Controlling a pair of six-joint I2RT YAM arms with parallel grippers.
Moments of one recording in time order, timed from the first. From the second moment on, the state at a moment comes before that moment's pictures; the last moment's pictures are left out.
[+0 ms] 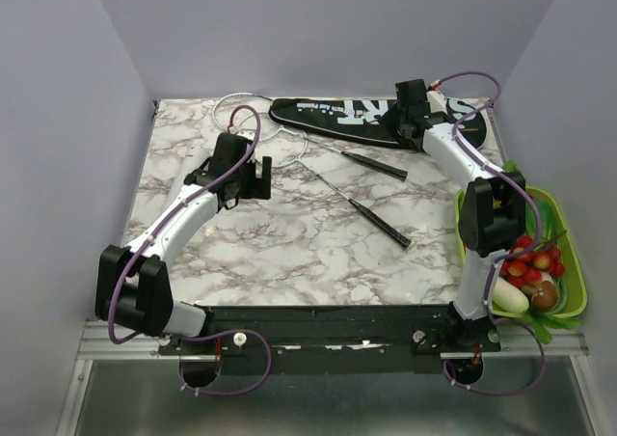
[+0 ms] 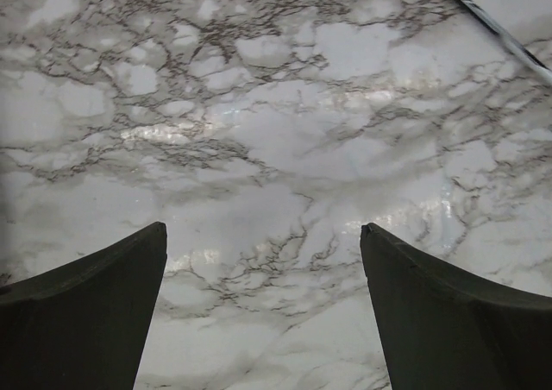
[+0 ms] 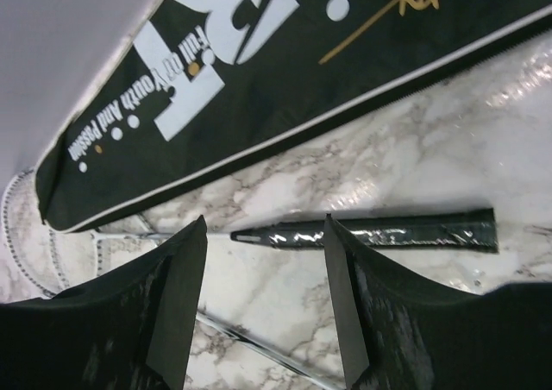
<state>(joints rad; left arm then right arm) -0.34 1.37 1.04 -0.46 -0.03 -0.19 0.26 1.95 1.65 -0.46 0.27 0.94</state>
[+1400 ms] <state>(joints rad) 0.26 1.89 1.28 -0.47 0.05 -0.37 0.23 2.19 1.72 -0.35 0.33 1.22</state>
